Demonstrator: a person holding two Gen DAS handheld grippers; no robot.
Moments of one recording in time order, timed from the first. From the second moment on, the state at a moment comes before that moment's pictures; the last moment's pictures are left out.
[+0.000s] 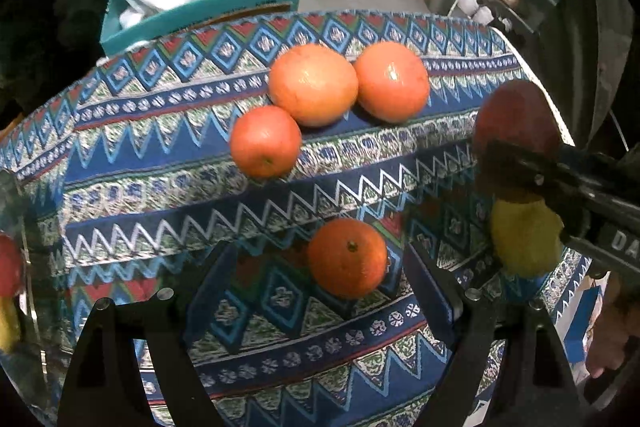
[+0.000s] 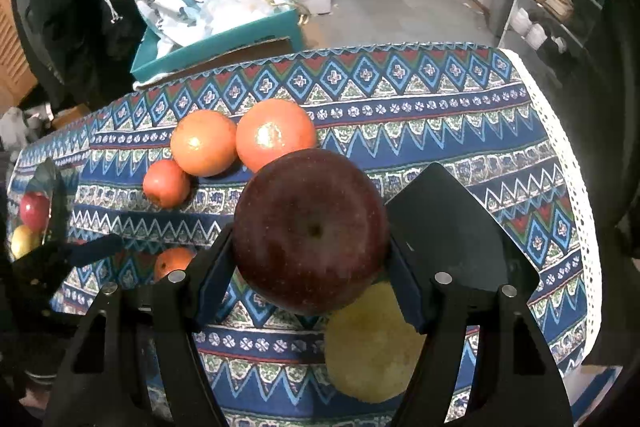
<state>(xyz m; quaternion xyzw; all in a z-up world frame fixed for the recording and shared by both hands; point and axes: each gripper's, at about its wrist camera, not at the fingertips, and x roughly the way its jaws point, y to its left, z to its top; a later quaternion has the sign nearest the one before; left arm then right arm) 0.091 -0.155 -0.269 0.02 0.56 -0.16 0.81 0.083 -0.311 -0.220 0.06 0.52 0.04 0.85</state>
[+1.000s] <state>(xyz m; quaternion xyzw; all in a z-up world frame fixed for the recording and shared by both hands) 0.090 -0.139 -0.236 0.00 0.53 -0.16 0.83 0.079 -0.300 -0.210 0.03 0.51 0.04 0.86</state>
